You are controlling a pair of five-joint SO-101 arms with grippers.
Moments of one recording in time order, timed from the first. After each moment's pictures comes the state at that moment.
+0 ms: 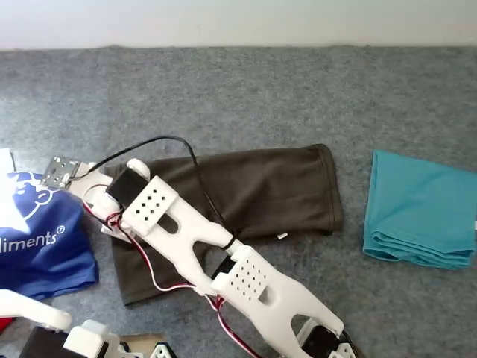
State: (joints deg) left arm -74.4 -14.9 14.5 84.4 -34.8; right arm -59.1 58.5 -77.4 100.5 16.0
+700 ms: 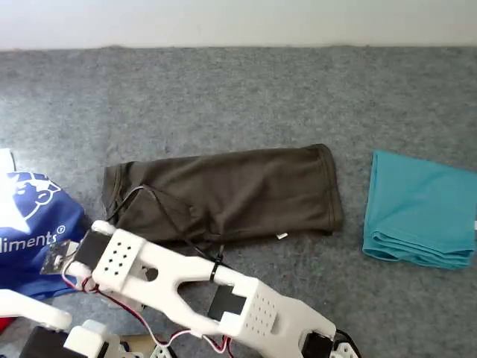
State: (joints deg) left arm -74.4 -14.9 14.5 84.4 -34.6; right arm -73.1 43.4 -38.2 100.5 11.7
